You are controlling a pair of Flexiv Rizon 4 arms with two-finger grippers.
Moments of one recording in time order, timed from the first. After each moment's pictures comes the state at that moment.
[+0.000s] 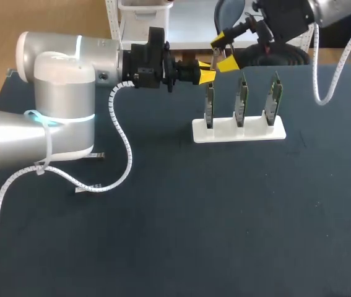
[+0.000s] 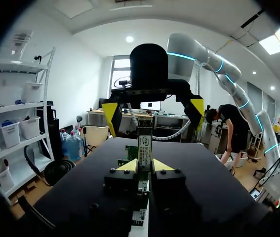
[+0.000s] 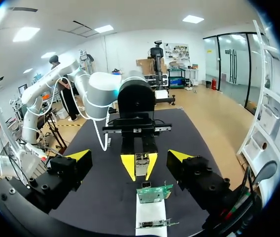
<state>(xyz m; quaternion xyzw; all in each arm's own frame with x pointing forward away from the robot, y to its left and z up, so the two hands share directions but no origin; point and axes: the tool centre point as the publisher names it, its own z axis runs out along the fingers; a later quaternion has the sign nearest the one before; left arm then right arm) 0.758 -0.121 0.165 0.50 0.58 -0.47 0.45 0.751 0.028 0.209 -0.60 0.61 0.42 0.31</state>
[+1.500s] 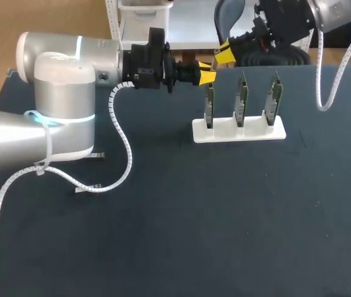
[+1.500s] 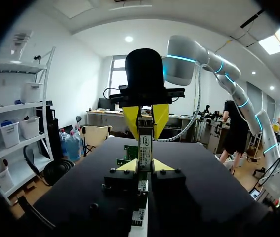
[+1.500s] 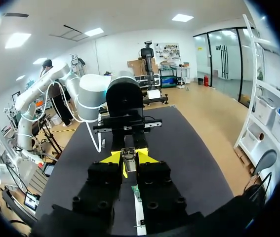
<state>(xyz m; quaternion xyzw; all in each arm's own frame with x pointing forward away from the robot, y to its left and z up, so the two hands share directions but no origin) 0.757 -0.121 0.164 0.50 0.58 -0.47 0.45 0.759 0.024 0.201 -0.56 0.64 0.42 0.32</state>
